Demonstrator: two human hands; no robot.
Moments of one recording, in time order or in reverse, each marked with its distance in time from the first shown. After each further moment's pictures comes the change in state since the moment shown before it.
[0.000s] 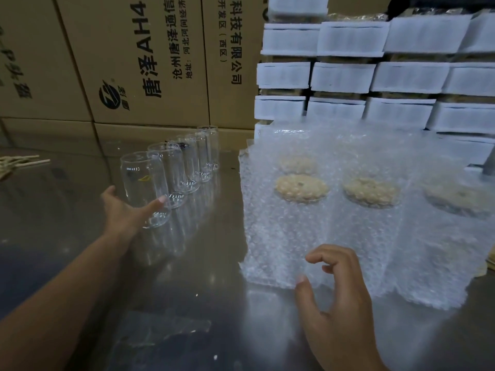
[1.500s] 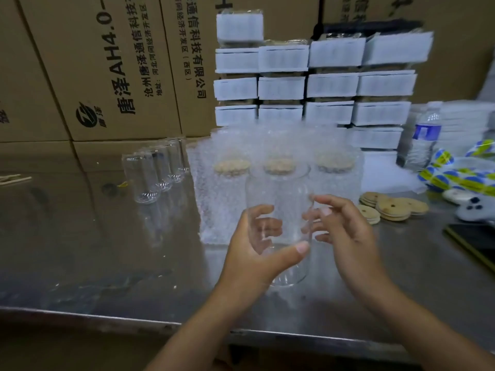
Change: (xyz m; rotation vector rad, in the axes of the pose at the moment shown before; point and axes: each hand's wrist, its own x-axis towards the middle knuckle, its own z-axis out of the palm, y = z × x) left_hand -0.317 0.139 0.046 -0.538 -0.770 0.186; right_hand 0.010 -0.013 -0.124 0.423 -0.028 0.395
